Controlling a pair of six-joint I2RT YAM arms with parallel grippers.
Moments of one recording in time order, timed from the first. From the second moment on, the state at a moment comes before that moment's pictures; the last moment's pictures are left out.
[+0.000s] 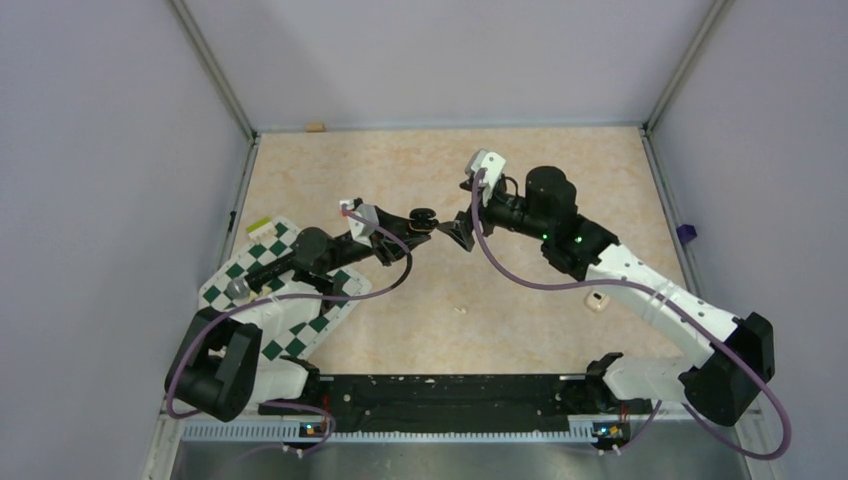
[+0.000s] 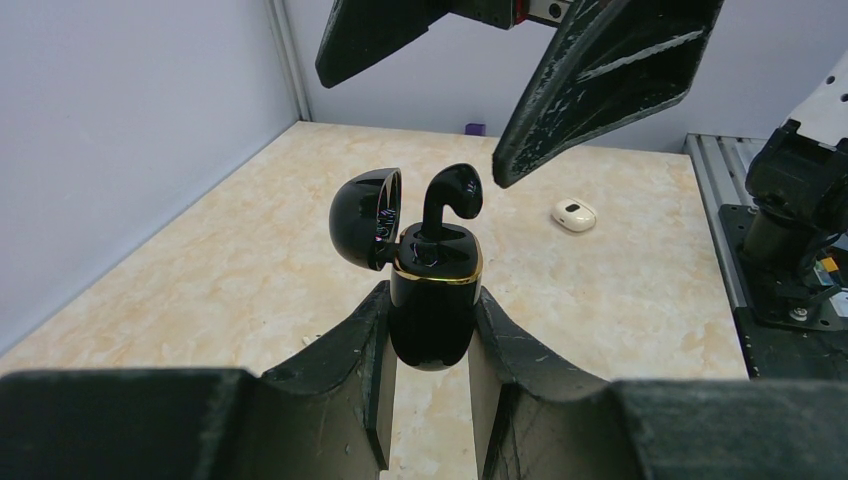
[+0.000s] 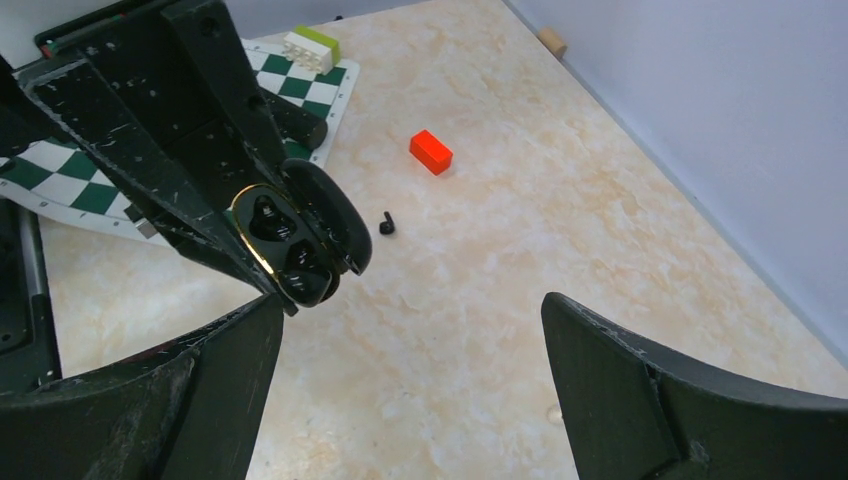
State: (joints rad) left arm -0.39 1.27 0.47 1.14 0.88 -0.18; right arm 0.70 1.21 1.06 -0.03 -0.37 -0.21
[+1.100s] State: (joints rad) left arm -0.39 1.27 0.47 1.13 0.91 -0.18; right arm 0.74 1.24 1.08 -0.03 -0.32 -0.18
